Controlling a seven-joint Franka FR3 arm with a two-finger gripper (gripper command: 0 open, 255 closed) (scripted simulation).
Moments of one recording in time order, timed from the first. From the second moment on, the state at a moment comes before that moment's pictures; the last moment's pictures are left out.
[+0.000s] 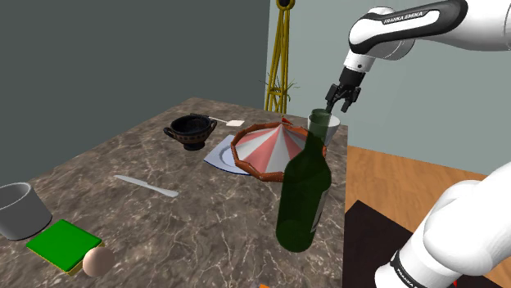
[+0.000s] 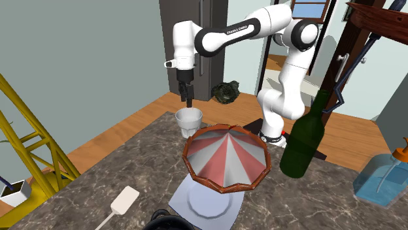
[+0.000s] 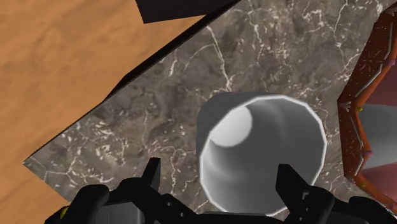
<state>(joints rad) -0.06 -0.30 -0.42 -2.12 0.07 1.88 -0.26</state>
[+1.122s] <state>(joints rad) -0.05 -0.24 -0.44 -2.18 0.10 1.99 -0.29</state>
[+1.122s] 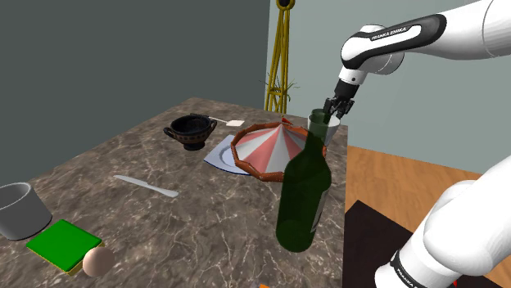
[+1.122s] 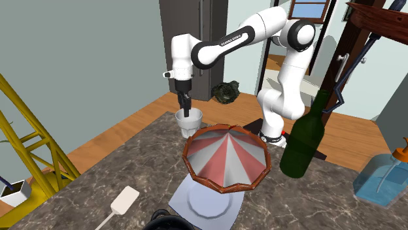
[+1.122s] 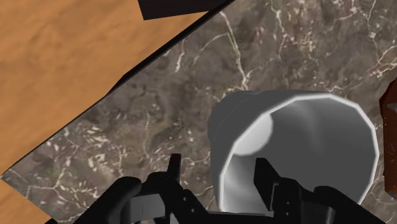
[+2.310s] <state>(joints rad) -0.05 -0.26 -0.43 -2.09 0.08 1.88 -0.27</state>
